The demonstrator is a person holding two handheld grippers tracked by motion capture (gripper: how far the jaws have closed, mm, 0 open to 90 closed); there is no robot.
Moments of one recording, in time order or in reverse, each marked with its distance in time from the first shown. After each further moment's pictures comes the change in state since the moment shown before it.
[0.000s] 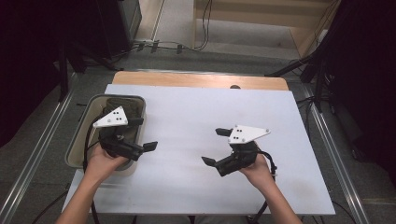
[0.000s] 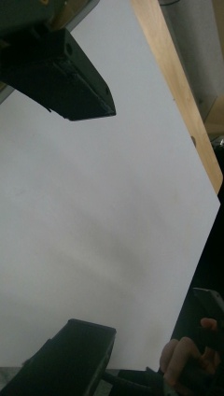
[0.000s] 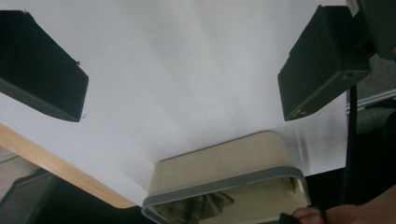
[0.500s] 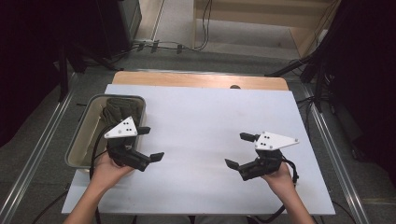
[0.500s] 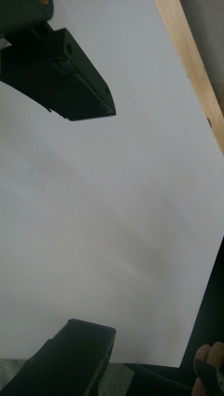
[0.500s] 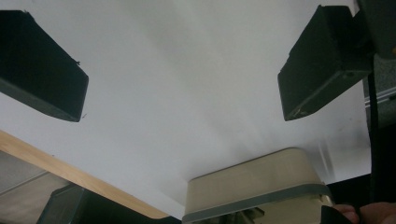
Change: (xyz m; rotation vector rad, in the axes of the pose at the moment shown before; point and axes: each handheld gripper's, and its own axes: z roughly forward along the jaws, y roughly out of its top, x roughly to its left) left arm -0.021 -0.012 0.014 0.041 -0.014 0.037; right arm -0.013 -0.037 -0.049 -0.010 -0.092 0.054
